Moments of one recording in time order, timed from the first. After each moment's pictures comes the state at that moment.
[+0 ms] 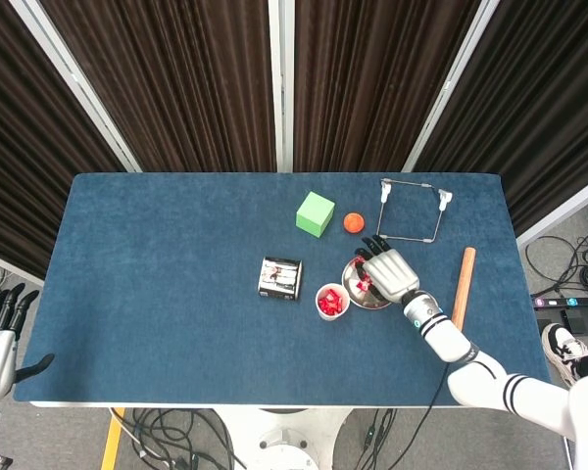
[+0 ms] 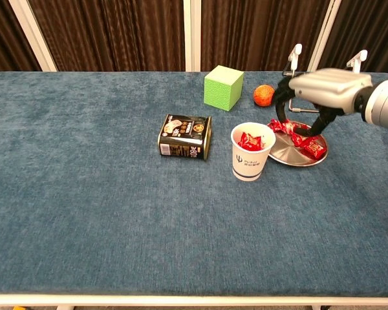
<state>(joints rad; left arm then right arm) -0.01 -1.16 -0.04 -1.61 1.48 1.55 0.10 0.78 -1.50 0.11 -1.26 -1.31 0.83 -0.18</state>
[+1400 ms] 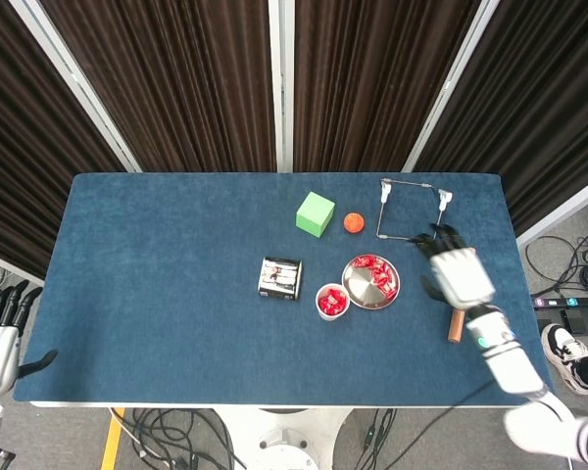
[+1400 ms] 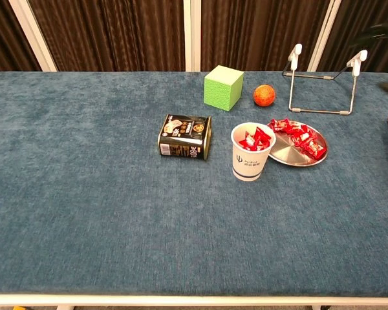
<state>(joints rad) -0.03 -1.18 -0.05 -1.58 1.48 1.53 0.07 0.52 -1.23 0.08 -1.52 -1.33 1.18 -0.10</state>
